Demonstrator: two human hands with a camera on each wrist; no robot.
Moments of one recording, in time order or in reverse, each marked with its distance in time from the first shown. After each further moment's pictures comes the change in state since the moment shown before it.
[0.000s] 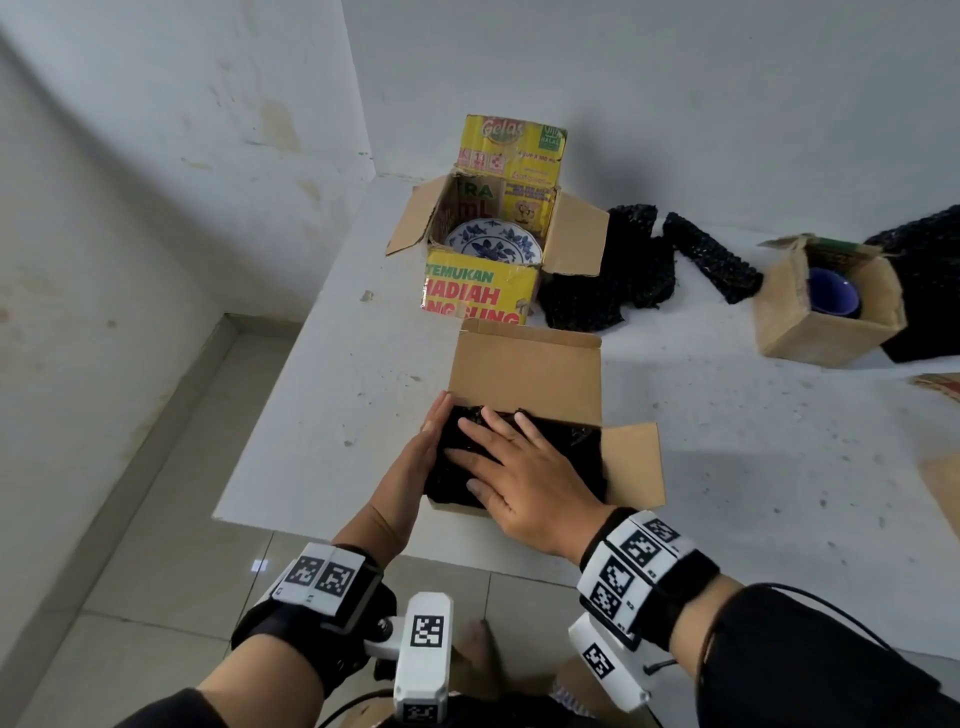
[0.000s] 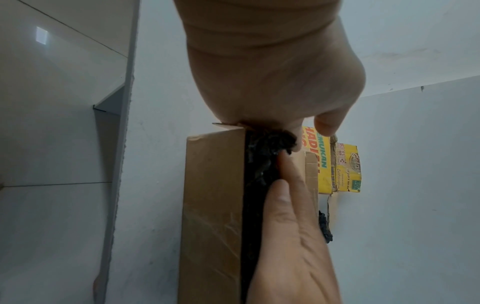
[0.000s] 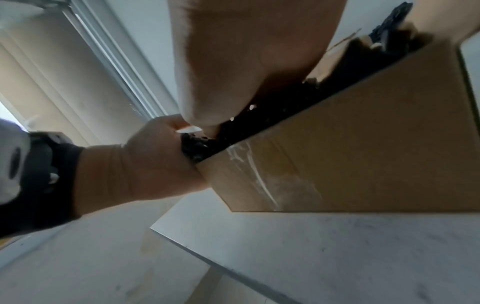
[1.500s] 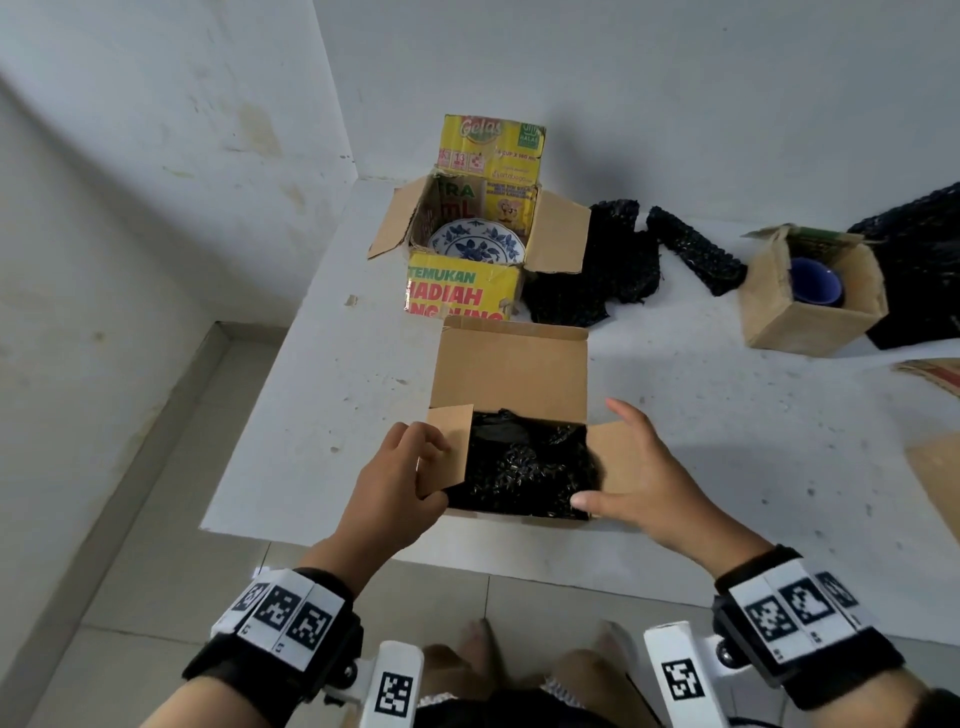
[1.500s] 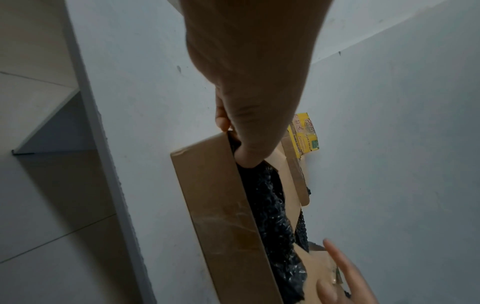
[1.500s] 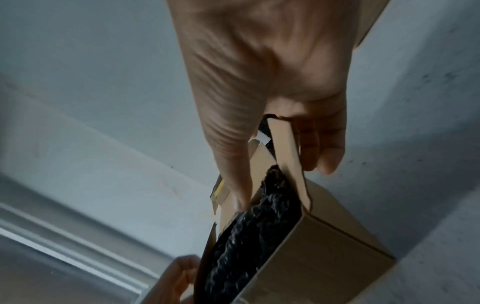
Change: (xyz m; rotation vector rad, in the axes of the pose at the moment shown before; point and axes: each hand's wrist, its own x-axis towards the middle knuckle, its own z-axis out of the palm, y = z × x) left_hand -0.004 -0.006 -0.009 0.885 0.130 0.230; right_hand -0.080 0.053 -0.047 0.715 0.137 0.658
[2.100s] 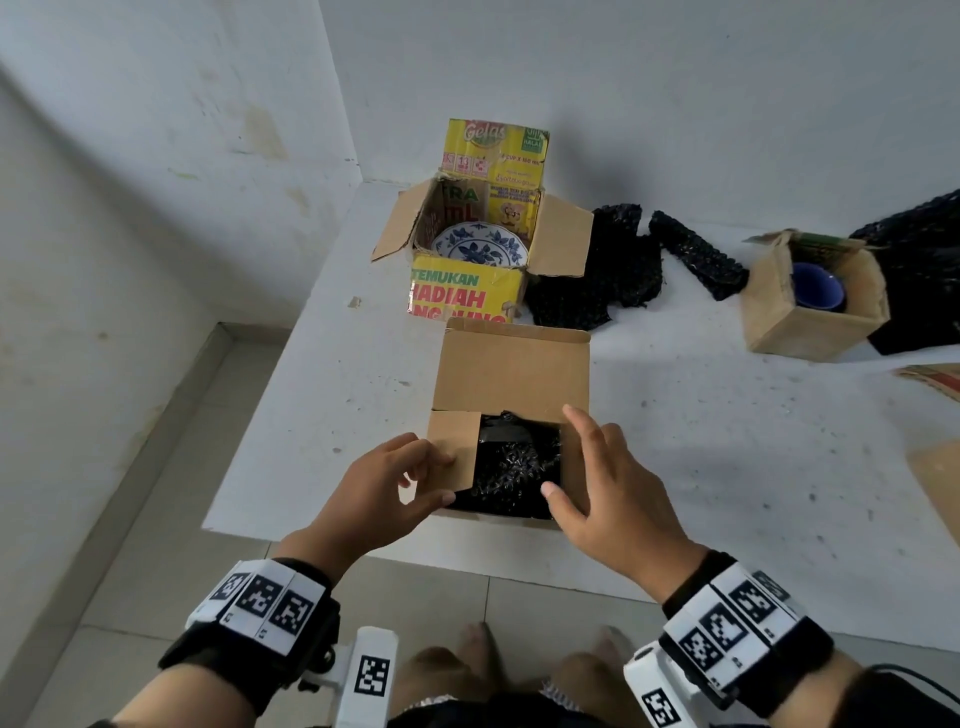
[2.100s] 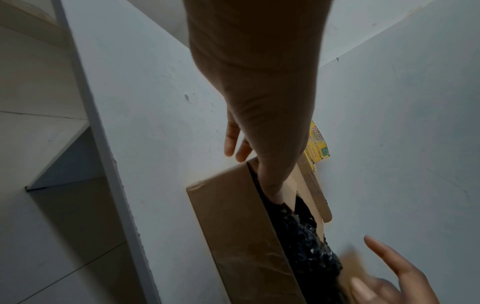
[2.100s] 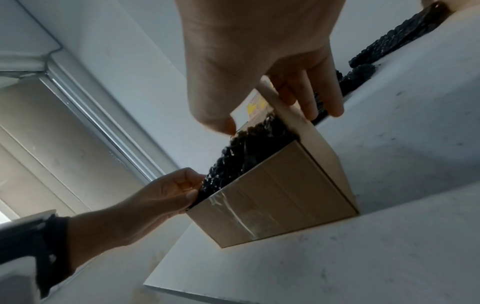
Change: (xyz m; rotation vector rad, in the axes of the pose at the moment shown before) left_hand 0.003 -0.026 -0.011 -0.008 -0.007 0.302; right_hand -0.002 -0.005 0.039 -0.578 0.290 -0.426
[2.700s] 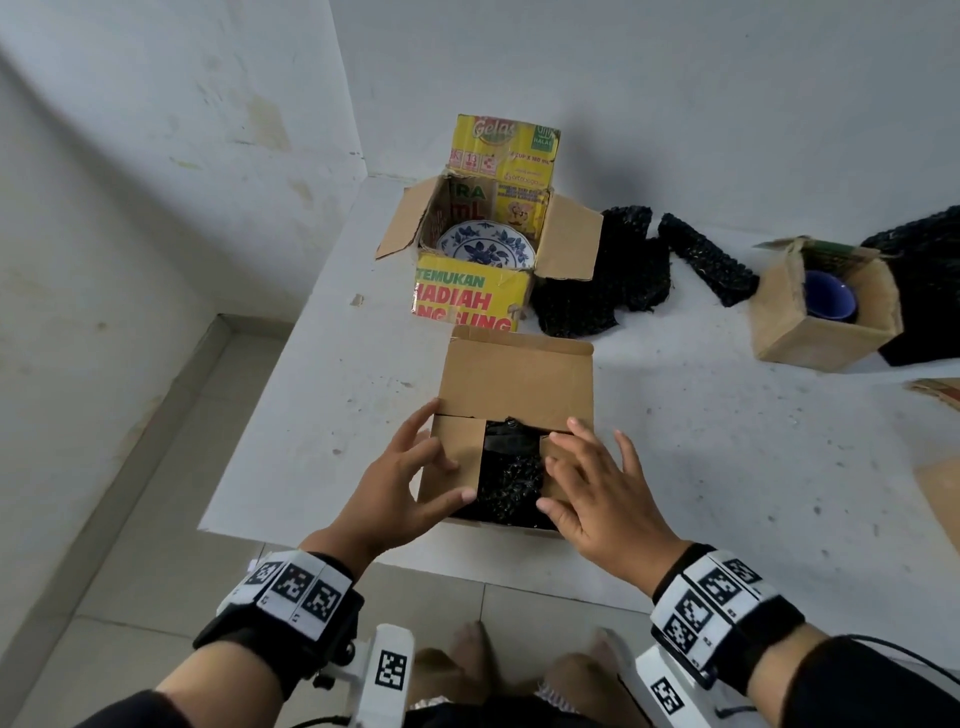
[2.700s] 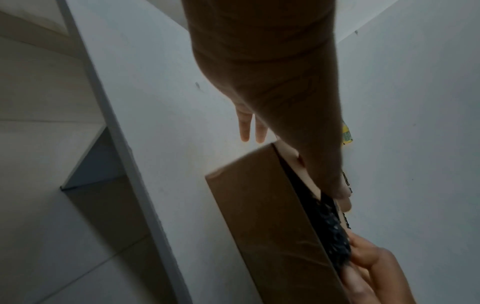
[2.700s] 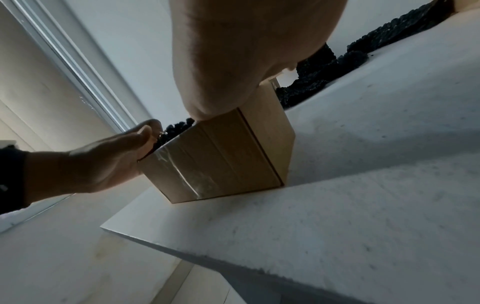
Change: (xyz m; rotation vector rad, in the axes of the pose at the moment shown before) left_hand 0.010 -0.010 0.019 -0.093 0.029 -0.013; right_hand 0.011 0.032 0.036 -0.172 -0.083 -0.240
